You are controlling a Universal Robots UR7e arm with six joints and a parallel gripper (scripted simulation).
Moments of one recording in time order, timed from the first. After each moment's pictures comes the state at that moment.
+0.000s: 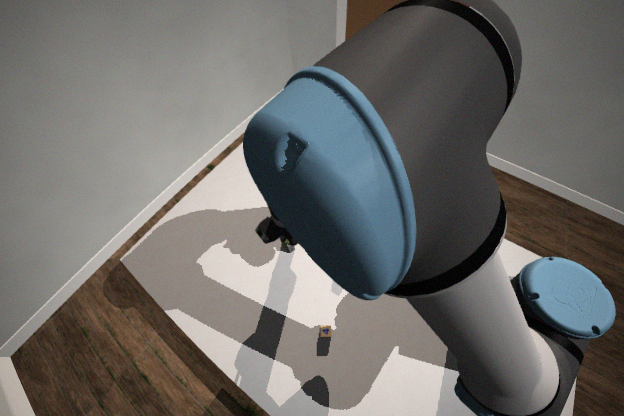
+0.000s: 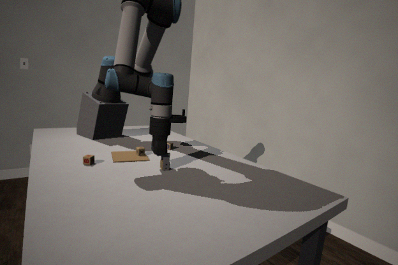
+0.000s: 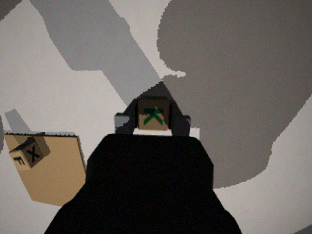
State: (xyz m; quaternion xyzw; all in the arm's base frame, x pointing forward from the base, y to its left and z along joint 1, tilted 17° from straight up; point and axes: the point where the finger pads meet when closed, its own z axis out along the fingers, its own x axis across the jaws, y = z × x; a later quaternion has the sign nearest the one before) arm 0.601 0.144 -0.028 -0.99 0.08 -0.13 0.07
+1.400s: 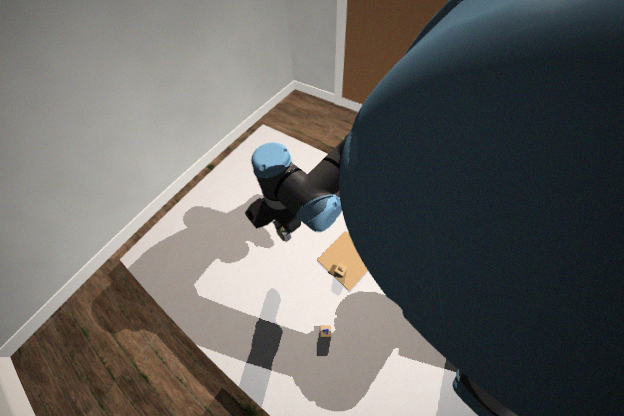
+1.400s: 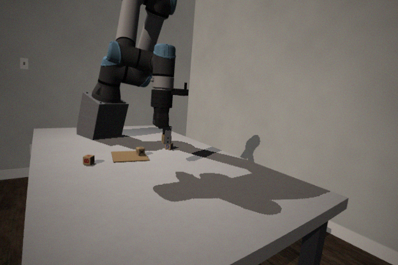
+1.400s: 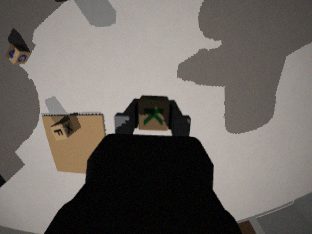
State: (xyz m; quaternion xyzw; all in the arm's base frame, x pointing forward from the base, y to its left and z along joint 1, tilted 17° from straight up) arm 0.576 0.133 0.065 -0.99 0.08 -0.13 0.07
